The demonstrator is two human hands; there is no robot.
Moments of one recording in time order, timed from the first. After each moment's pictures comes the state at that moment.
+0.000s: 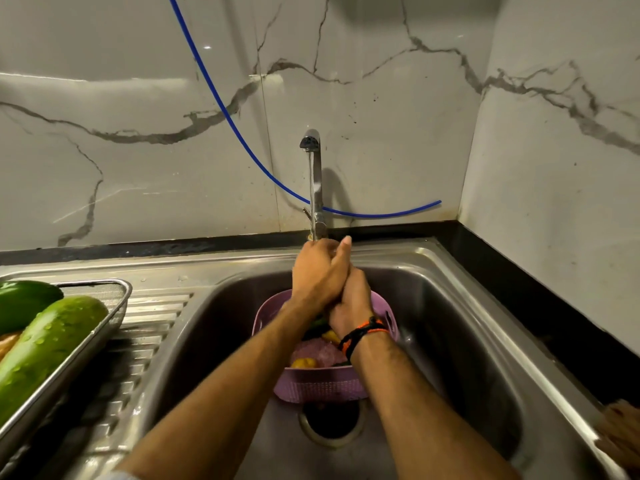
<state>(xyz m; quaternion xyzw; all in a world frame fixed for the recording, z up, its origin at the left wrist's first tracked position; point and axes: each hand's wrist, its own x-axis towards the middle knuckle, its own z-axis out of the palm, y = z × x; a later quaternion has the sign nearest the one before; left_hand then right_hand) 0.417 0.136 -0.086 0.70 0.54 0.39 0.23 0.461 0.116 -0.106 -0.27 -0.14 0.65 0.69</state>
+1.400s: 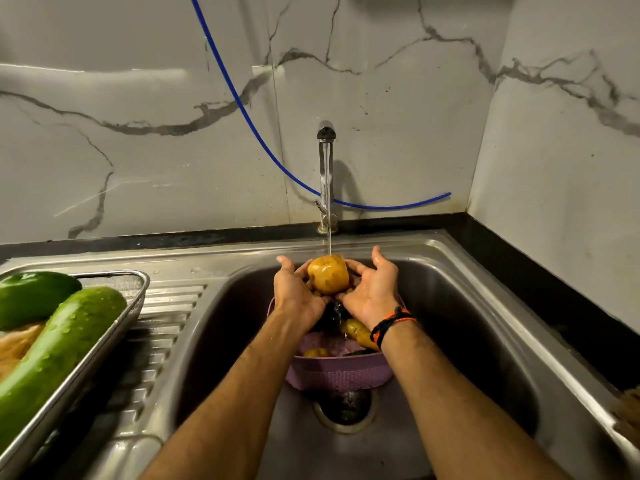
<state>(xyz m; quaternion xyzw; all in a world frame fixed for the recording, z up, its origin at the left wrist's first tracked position) 0.374 0.144 -0.123 0.18 0.34 0.54 0.75 0.485 0.130 -0.119 -0.34 -0.11 0.68 0.64</state>
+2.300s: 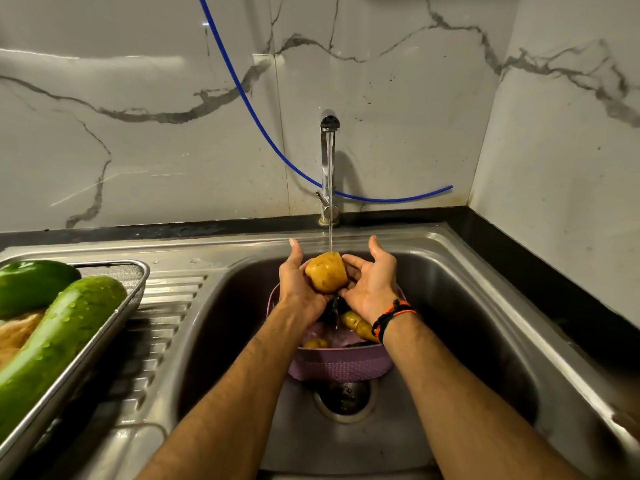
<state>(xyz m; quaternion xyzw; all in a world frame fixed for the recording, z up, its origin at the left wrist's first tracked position) 0.375 0.141 -0.130 0.20 0.32 0.50 0.78 0.482 0.125 -0.122 -0.40 -0.15 0.65 0.63</state>
